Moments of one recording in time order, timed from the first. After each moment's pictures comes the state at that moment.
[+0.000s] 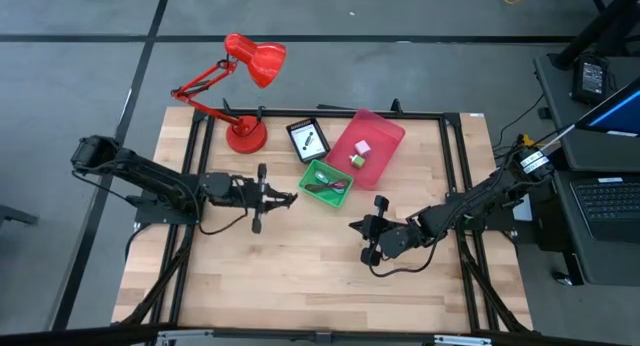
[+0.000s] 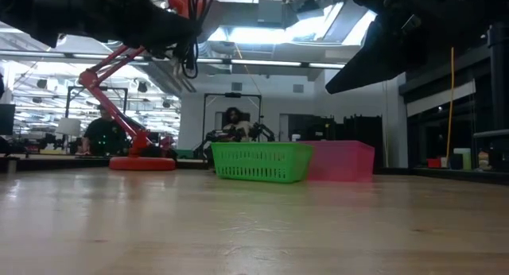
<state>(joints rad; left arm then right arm) -0.15 1.07 0.32 0.69 -0.17 0.07 0.48 1.51 0.76 0.02 0.65 0.36</state>
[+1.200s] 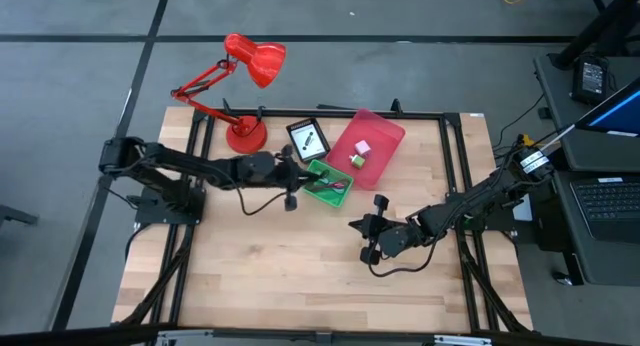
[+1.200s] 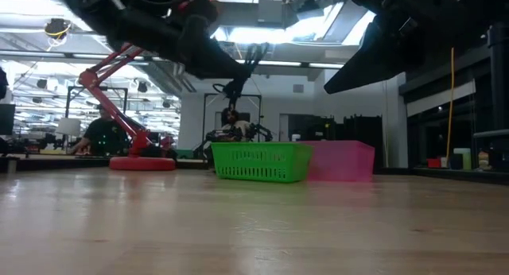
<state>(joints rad) 0.10 1.39 0.63 0.47 -0.10 0.09 0.47 1.51 0.76 0.03 0.65 0.34</state>
